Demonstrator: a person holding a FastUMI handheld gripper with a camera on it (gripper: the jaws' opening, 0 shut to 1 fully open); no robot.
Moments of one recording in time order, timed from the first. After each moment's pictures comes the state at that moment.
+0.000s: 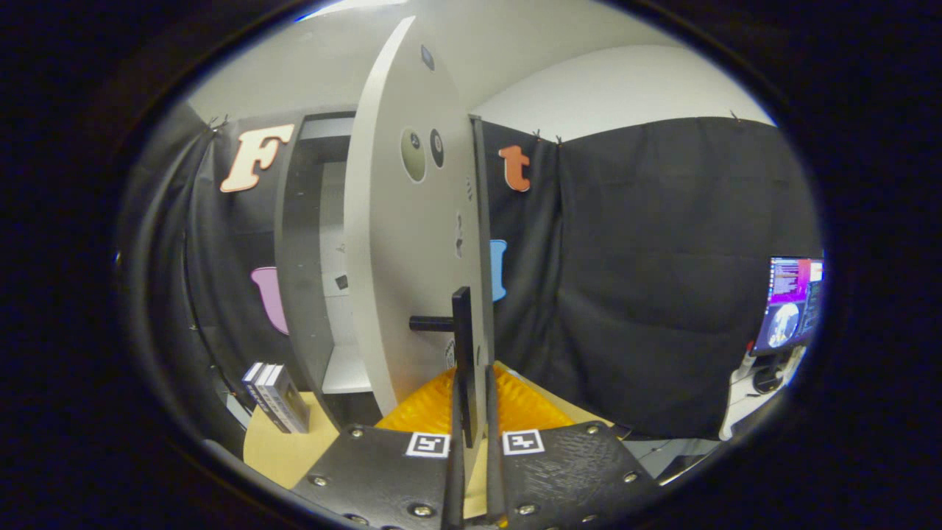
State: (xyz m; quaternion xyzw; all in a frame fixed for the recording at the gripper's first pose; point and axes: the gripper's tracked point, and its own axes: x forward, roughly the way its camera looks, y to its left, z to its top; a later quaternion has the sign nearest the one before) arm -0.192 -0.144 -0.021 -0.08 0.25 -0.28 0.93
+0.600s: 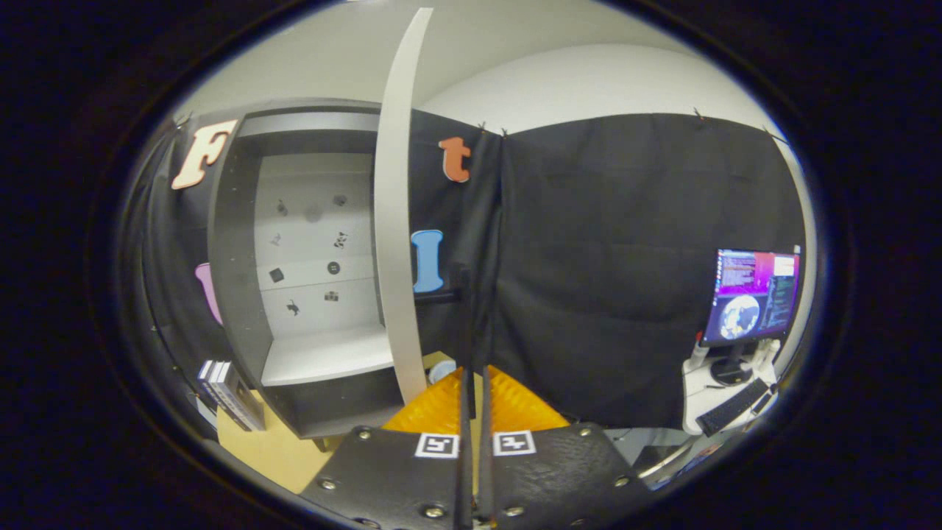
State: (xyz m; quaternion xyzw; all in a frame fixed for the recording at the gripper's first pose) arm -0.242 -0.208 0.000 -0.09 0.25 -0.38 0.89
